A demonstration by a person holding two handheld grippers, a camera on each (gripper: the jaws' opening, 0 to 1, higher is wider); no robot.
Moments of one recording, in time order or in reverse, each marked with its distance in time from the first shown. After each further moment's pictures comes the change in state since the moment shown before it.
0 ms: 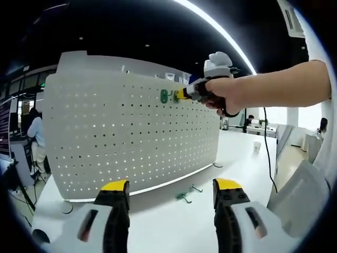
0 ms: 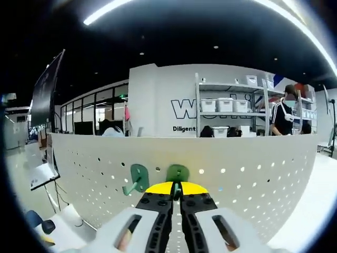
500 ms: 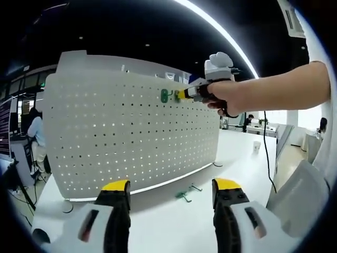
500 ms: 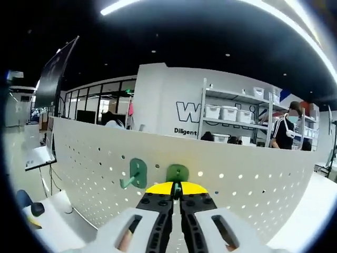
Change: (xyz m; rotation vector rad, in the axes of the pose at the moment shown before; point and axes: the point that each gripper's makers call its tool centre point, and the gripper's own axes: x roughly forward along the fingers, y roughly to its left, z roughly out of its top) left arm -0.002 0.000 -0.001 0.000 0.008 0.000; right arm -0.004 -0.001 -0.001 -0.068 -0.024 0.017
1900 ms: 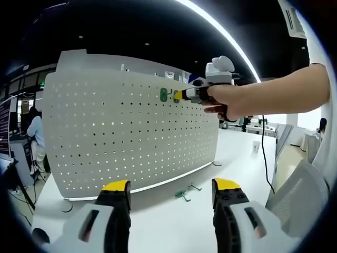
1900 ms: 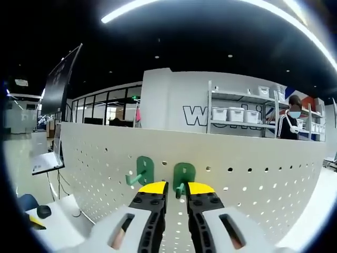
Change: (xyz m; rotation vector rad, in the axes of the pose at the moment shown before) left arm 0.000 -0.002 -0.001 0.001 0.006 -0.005; right arm 0.000 0.010 -0.006 0.049 -0.043 0.109
